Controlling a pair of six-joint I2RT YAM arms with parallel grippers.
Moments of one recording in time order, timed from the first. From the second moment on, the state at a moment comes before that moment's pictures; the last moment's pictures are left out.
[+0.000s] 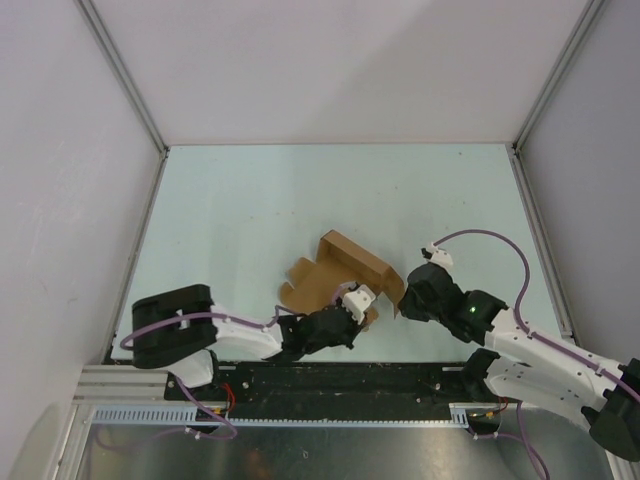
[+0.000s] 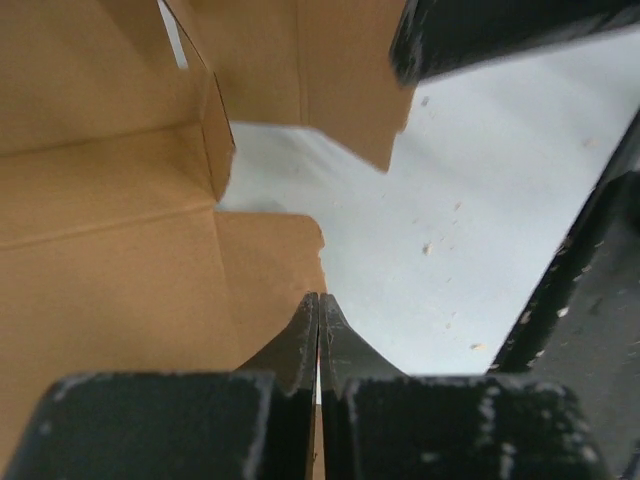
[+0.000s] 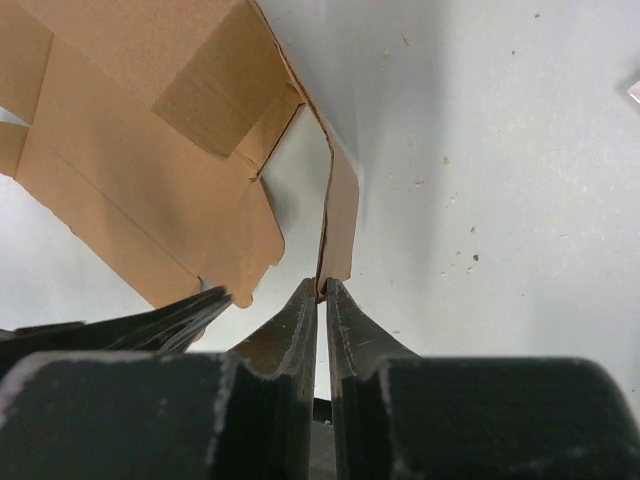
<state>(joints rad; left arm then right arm) -1.31 1.61 0.54 0.58 -0.28 -0.29 0.84 0.85 0.57 -0.58 0.26 0.90</state>
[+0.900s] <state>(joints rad) -1.29 1.68 0.53 0.61 -0.29 -0.29 0.81 0.86 0.57 -0.55 0.23 0.88</state>
